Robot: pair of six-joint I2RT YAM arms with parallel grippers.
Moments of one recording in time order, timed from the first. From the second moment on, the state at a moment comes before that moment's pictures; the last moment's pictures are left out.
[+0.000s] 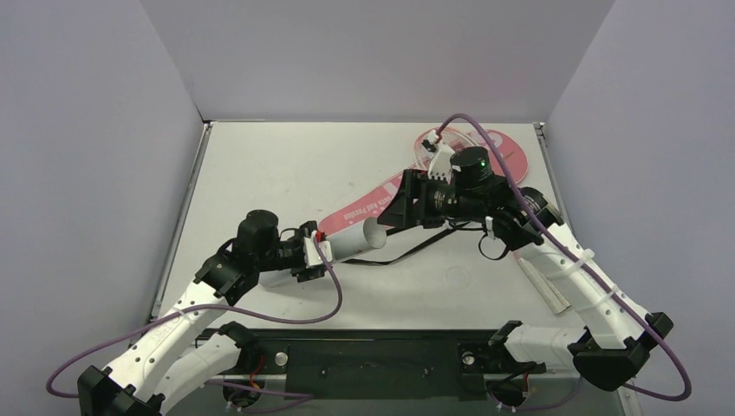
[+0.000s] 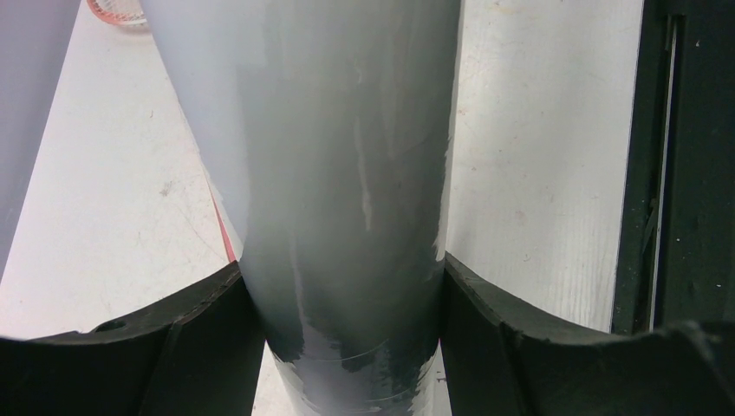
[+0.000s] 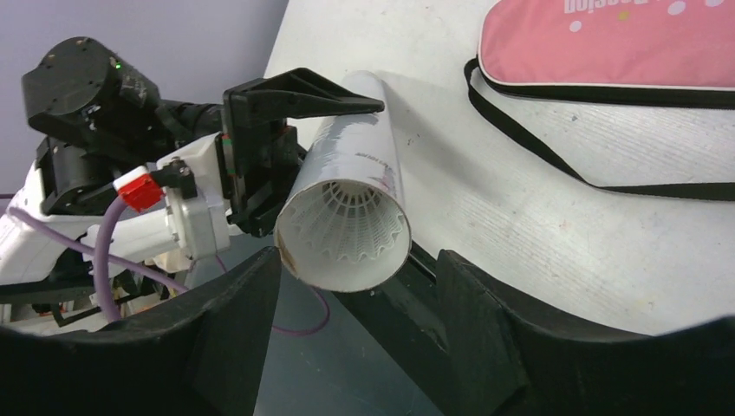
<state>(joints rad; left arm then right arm) -0.56 0.82 0.69 -0.42 0.56 0.70 0.71 1.21 1.41 -0.78 -0.31 0.63</state>
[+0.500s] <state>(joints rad) -0.56 0.82 0.68 -0.41 0.56 0.72 0.22 1.22 1.31 -0.81 -0.14 0.63</state>
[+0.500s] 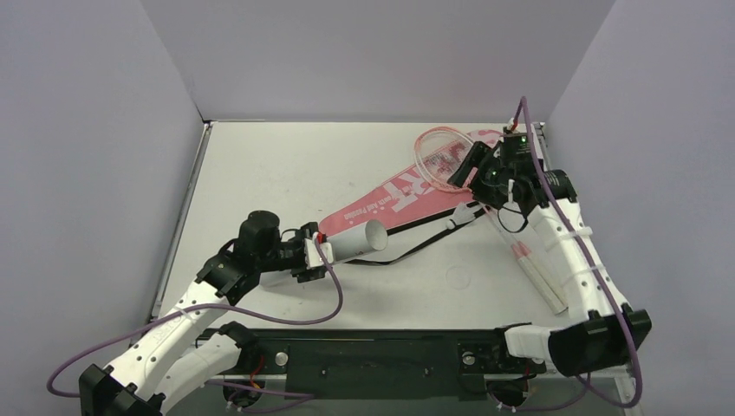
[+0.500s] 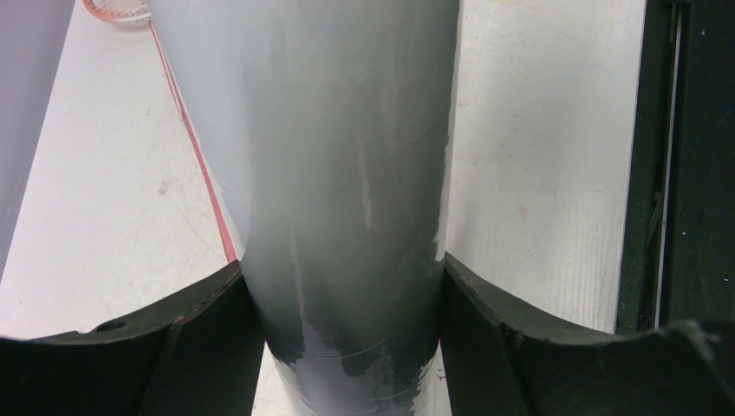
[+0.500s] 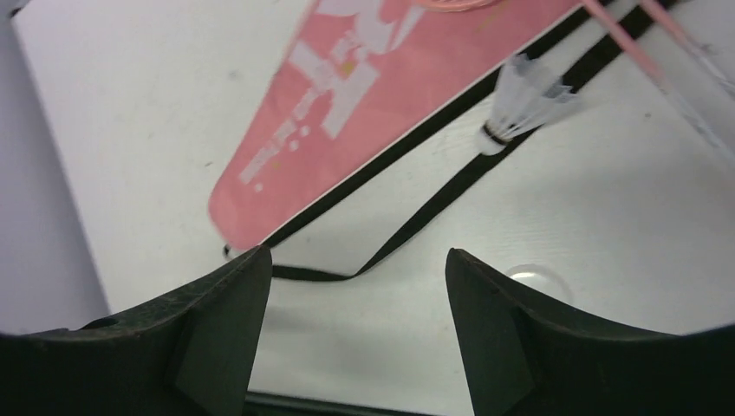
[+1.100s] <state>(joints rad) -0.56 0.83 0.68 -0.42 0.55 0.71 0.03 1.78 1.32 -0.70 0.16 0.55</state>
